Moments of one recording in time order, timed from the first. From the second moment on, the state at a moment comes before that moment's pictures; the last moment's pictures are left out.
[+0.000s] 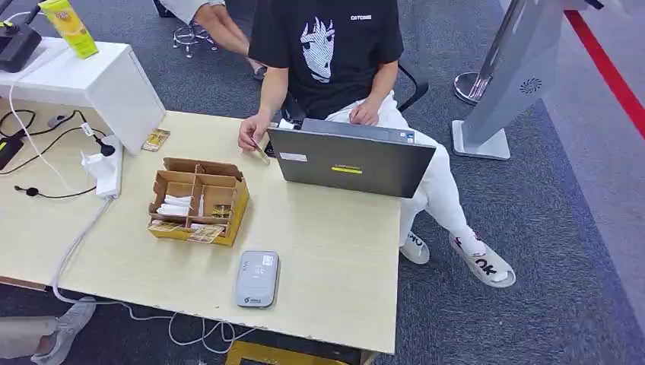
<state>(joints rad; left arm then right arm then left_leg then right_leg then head) 0.13 -0.18 0.44 -0.66 0.11 -0.25 -0.19 0.02 0.09 0.15 -0.30 -0.81 -0.17 -0.19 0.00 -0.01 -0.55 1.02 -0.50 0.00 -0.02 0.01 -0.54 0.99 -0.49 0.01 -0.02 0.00</state>
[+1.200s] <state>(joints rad) 0.40 -0.31 0.51 -1.73 0.16 0.12 -0.53 -0.06 0.11 0.30 -0.22 -1.25 -0.20 -0.33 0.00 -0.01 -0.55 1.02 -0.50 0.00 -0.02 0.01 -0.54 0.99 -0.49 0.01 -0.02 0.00</state>
